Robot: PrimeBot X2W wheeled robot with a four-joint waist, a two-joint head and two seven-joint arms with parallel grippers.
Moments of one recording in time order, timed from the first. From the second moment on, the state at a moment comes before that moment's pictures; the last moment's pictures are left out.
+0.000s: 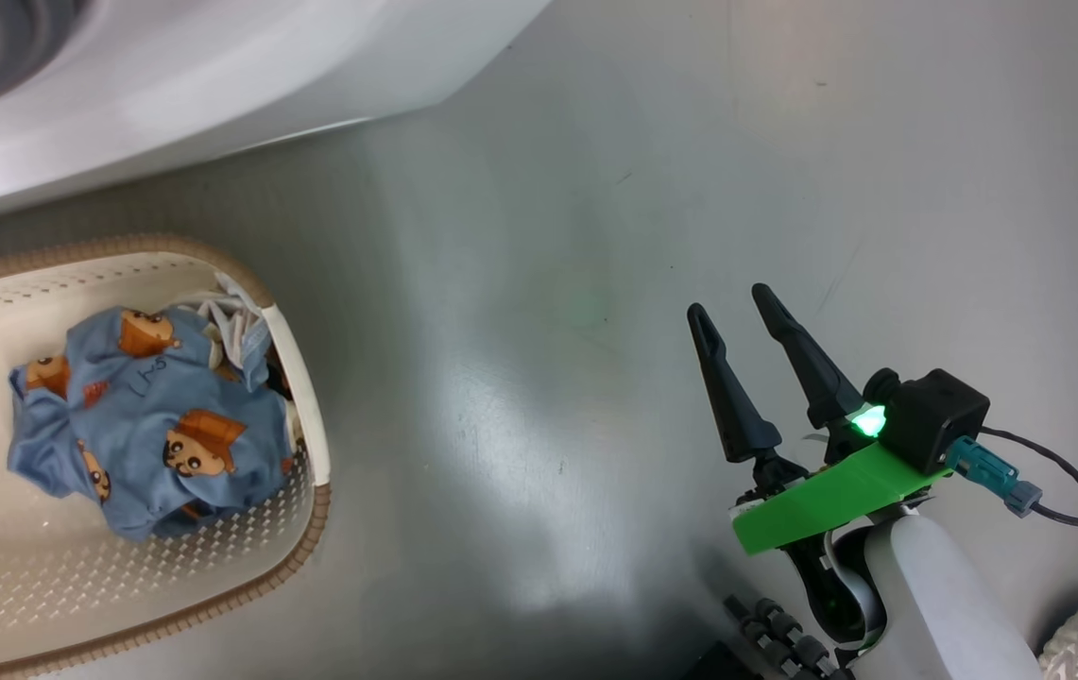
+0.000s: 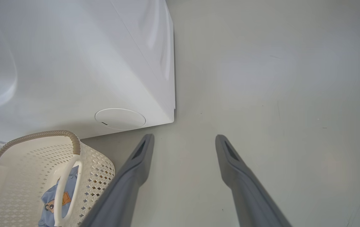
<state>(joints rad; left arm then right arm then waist) -1.46 0.45 -0.37 0.89 -0.53 -0.13 -0.13 -0.35 -0.05 0.23 0.20 0.38 0.13 -0.26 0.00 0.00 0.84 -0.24</state>
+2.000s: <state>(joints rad) -0.45 0.21 -0.04 0.32 -0.45 -0.07 -0.26 -0.21 -0.05 0.03 0.29 0.28 0.13 -0.26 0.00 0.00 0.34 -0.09</state>
